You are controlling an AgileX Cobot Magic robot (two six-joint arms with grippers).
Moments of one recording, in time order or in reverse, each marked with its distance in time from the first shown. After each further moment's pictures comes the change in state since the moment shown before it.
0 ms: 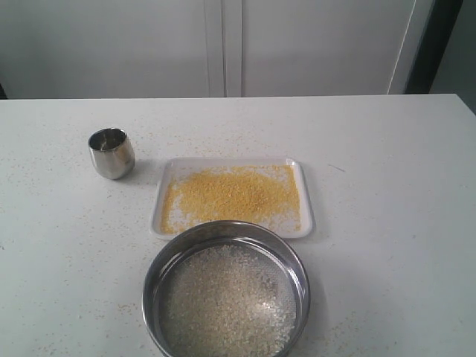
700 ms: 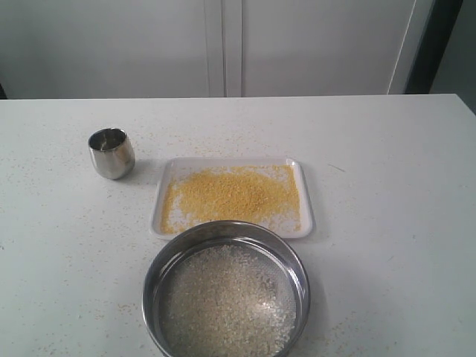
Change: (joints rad) left arm 0.000 0.000 0.000 0.000 0.000 0.000; right arm 0.000 -0.062 0.025 0.000 -0.002 0.000
